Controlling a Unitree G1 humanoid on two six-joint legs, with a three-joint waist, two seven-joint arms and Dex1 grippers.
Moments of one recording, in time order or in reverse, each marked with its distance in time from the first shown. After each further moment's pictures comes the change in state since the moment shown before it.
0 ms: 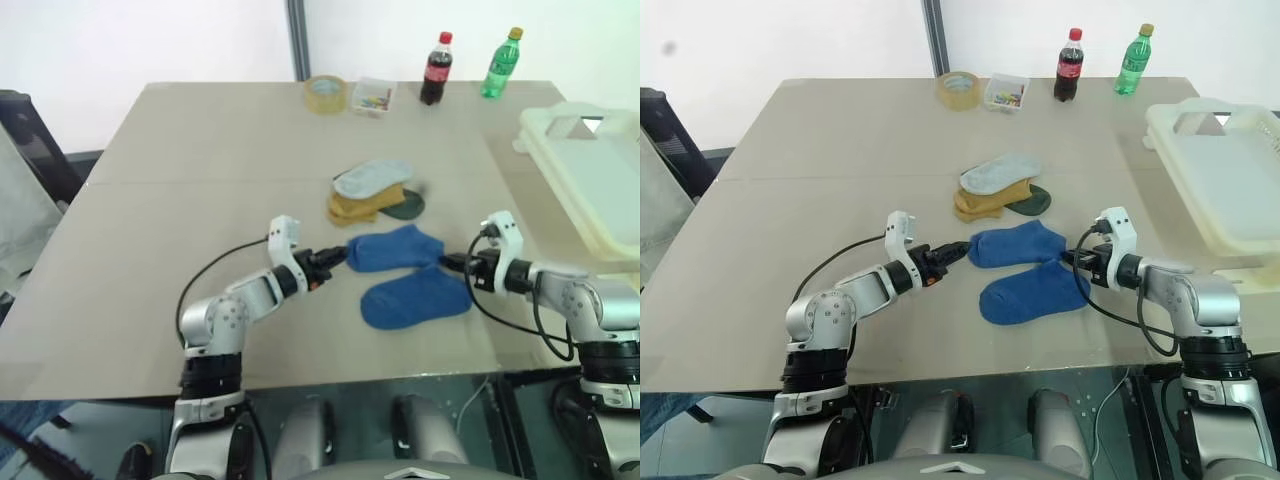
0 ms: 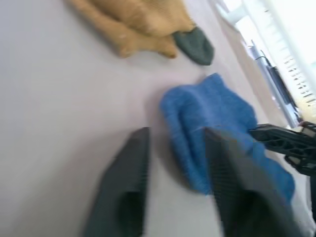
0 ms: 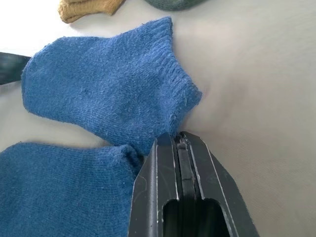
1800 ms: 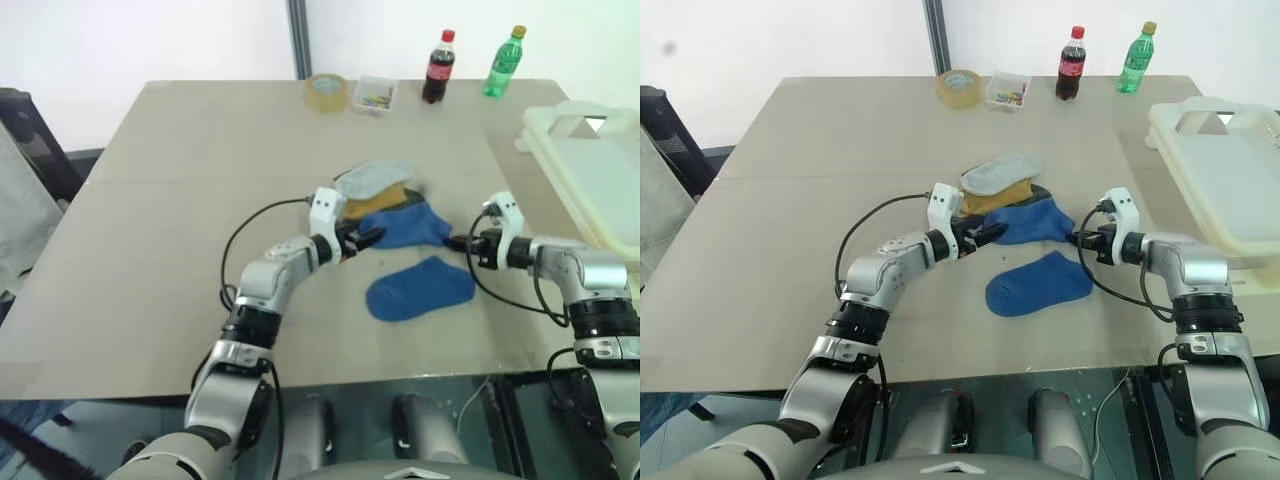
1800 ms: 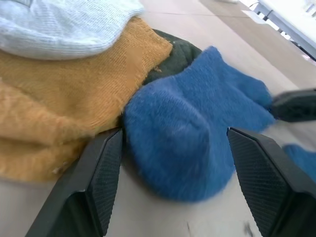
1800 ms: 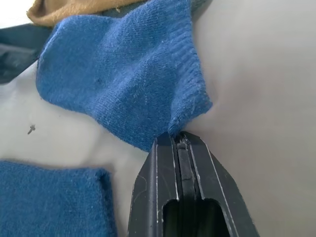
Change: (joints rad) left arm -0.288 -0.040 -0.234 0.383 0.309 -0.395 -0.124; right arm -0.202 -0.021 0.047 0.343 -0.145 -0.149 0.170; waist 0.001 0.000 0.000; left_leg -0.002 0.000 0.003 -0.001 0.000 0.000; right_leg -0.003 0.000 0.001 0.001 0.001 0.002
